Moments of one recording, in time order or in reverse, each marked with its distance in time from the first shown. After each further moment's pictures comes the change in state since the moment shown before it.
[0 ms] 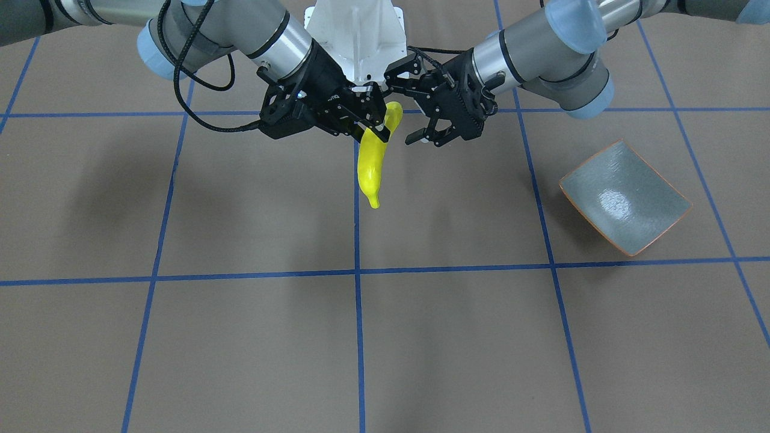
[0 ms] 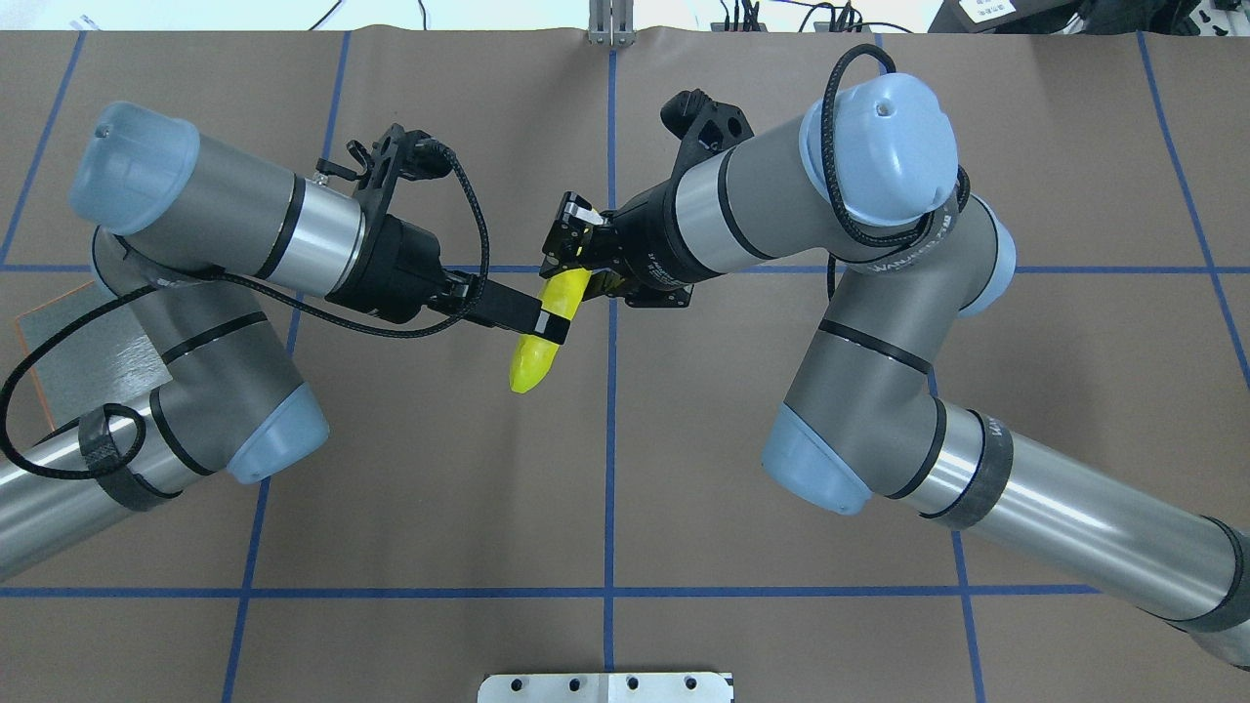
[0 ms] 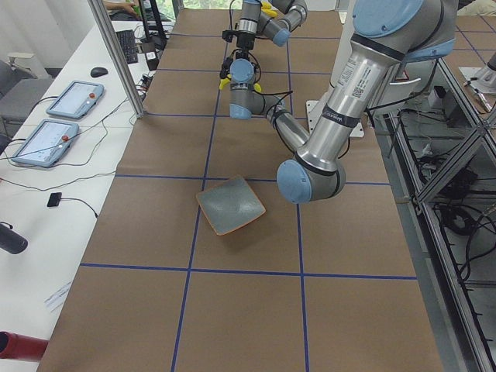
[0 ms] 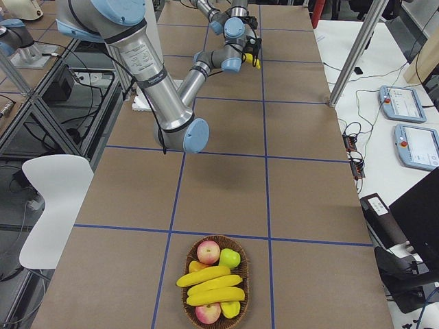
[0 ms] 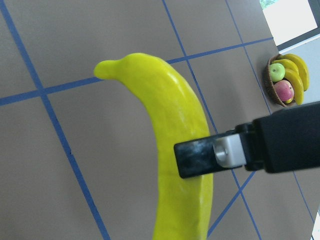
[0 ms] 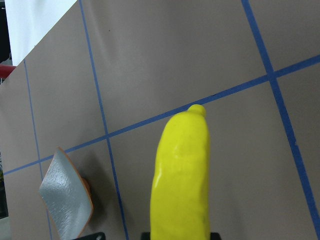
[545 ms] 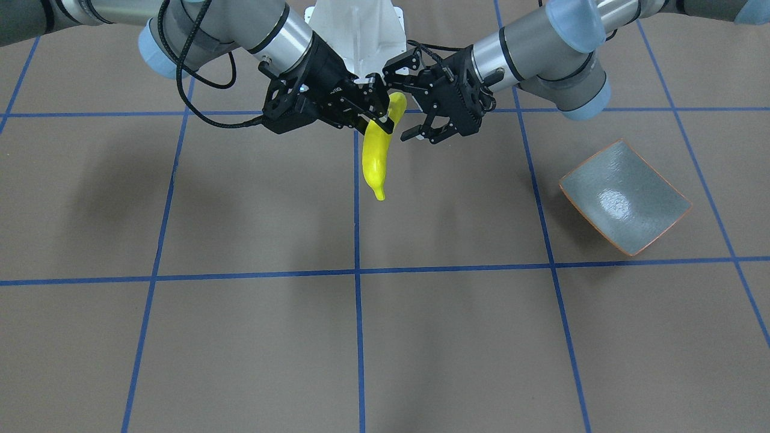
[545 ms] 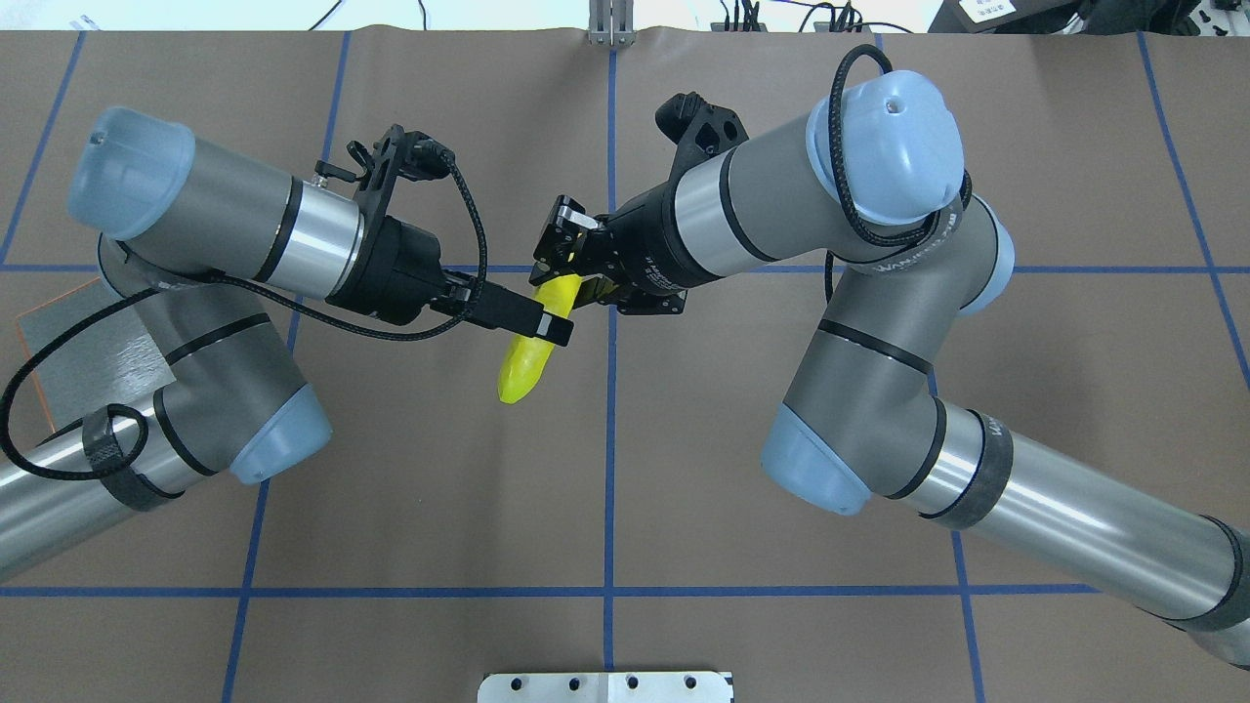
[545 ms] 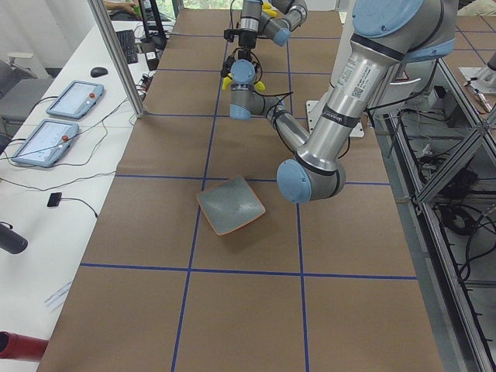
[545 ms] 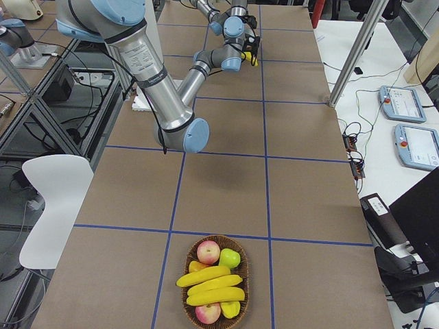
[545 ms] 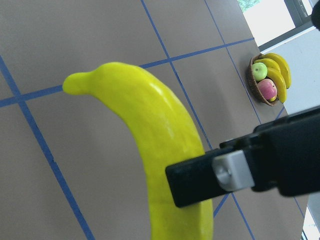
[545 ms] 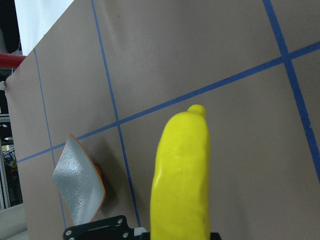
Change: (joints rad) left arm 0.002 -0.001 0.003 -0.030 0.002 0.000; right arm 0.000 0.001 0.005 0.029 0.037 0.016
